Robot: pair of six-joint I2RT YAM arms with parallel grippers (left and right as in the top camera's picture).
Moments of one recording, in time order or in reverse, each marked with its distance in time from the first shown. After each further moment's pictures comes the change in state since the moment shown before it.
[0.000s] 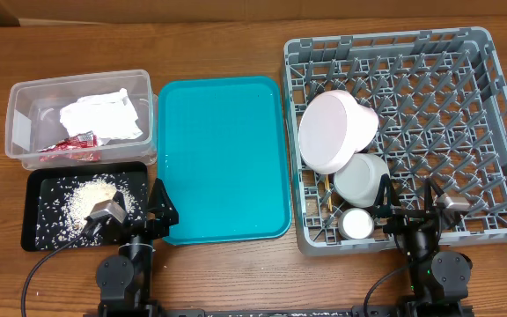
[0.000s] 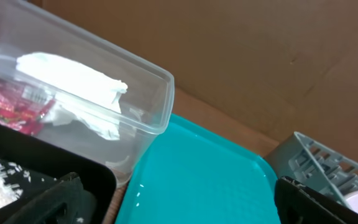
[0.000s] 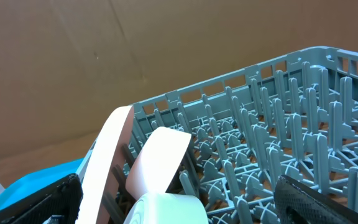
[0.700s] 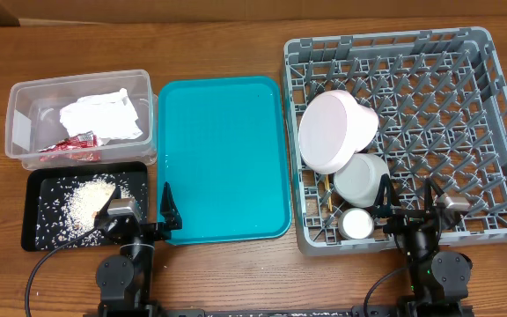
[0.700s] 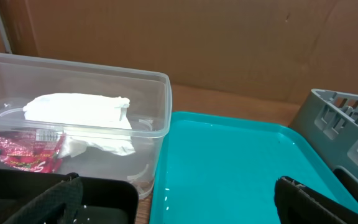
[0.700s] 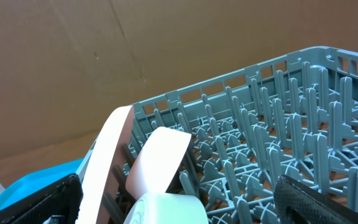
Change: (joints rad) left arm 0.000 -0.002 0.000 -0.003 0.040 0.316; right arm 0.000 0.000 0.000 0.000 0.000 0.000
